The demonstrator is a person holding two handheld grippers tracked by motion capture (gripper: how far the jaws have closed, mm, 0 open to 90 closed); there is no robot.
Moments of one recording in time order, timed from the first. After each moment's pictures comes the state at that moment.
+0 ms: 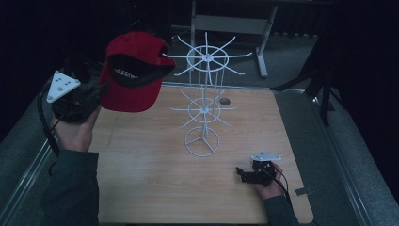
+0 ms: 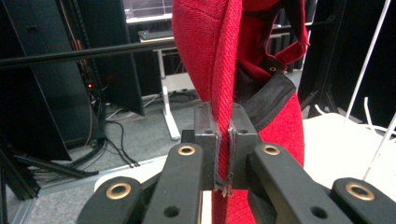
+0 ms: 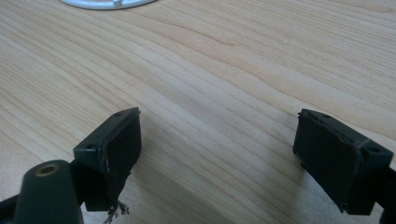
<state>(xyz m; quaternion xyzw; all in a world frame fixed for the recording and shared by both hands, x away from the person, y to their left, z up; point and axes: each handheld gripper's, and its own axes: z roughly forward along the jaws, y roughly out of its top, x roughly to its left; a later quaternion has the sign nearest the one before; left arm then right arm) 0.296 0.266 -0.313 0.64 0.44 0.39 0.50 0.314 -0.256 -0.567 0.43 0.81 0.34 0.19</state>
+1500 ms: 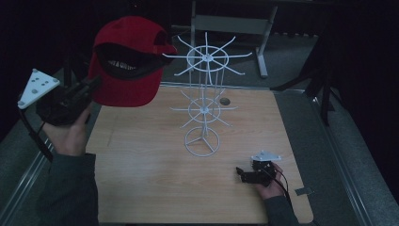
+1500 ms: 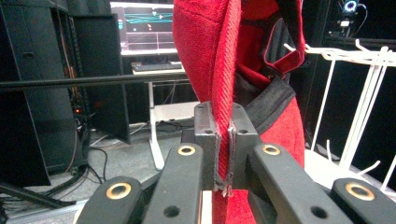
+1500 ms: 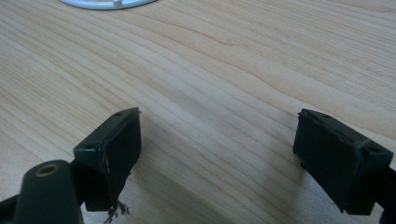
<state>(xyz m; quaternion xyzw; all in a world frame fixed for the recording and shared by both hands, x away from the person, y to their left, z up) 0.267 0.269 -0.289 0.59 0.43 0.39 0.56 0.314 -0.256 -0.567 0.43 0.81 0.35 0.19</state>
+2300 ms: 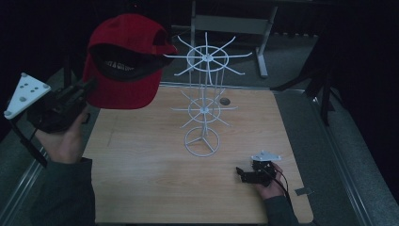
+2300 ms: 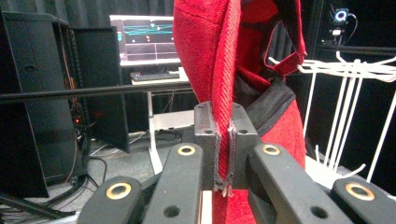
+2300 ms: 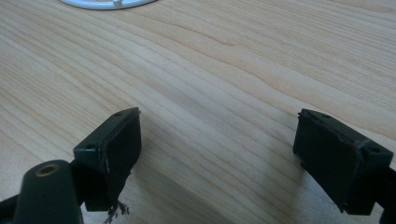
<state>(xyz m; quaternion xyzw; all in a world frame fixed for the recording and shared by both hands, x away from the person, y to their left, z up) 0.245 0.267 -0.282 0.59 0.41 0.40 0.57 0.314 -0.256 -0.567 0.43 0.81 0.35 0.19</state>
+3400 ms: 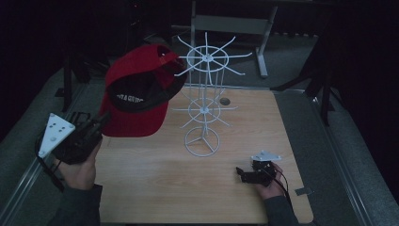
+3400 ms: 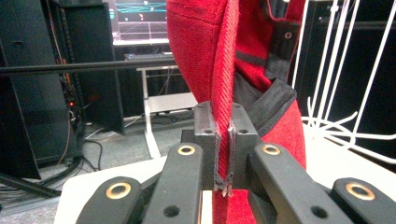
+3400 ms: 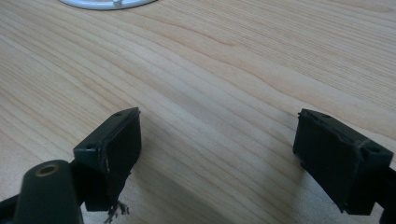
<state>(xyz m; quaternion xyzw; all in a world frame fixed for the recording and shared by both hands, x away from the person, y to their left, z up) 0.226 0.251 -0.365 0.60 0.42 0.39 0.56 0.314 -0.256 -0.567 0.43 0.81 0.35 0.19</state>
